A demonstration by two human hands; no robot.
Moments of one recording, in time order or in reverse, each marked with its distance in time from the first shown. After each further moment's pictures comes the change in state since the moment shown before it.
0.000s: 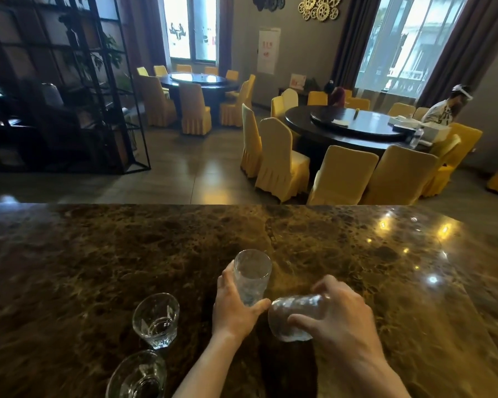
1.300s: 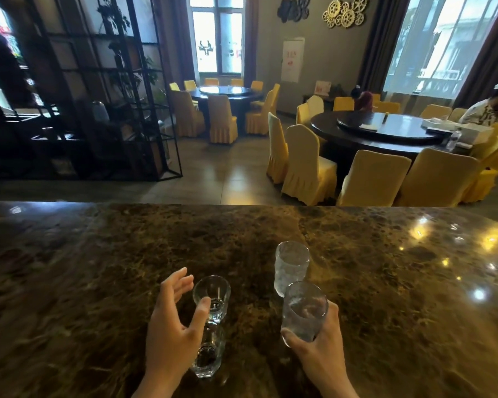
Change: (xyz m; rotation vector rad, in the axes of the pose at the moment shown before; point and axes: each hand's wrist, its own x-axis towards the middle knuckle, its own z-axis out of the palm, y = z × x) left_hand -0.091 -0.026 -0.183 -0.007 0.276 0.149; right_hand -0.053 -0.006 0.130 0.710 0.067 -0.061
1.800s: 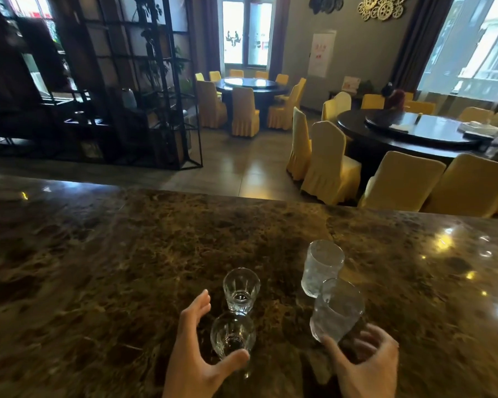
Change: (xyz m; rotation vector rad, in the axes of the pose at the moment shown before) left_hand -0.049 -0.038 -0.023 -0.069 -0.193 -0.097; right_hand -0.026 0.005 0.004 -0.122 0.286 0.099
